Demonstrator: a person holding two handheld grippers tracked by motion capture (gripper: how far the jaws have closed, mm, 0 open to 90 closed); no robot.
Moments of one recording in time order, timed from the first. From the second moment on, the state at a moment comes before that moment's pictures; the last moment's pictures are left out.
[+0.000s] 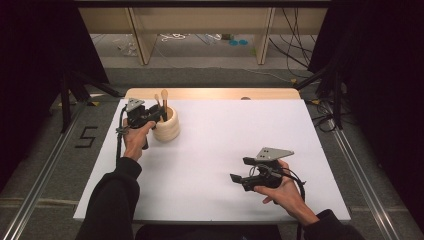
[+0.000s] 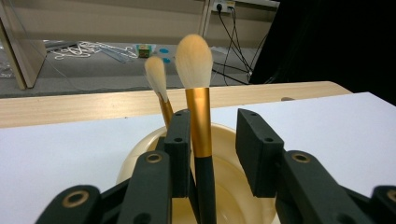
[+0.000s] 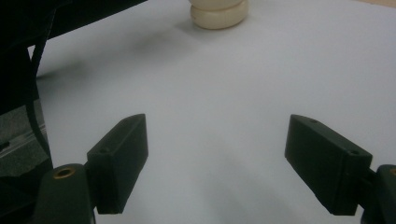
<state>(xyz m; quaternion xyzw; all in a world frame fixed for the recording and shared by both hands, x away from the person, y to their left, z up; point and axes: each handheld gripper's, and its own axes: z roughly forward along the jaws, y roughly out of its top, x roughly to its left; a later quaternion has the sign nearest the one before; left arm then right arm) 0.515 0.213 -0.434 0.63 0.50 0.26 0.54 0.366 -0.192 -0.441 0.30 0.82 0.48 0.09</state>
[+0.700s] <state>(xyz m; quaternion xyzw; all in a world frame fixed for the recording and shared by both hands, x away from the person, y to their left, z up) 0.498 0.203 -0.420 0.65 0.48 0.26 0.52 0.366 -0.193 -0.440 0.30 0.82 0.48 0.10</state>
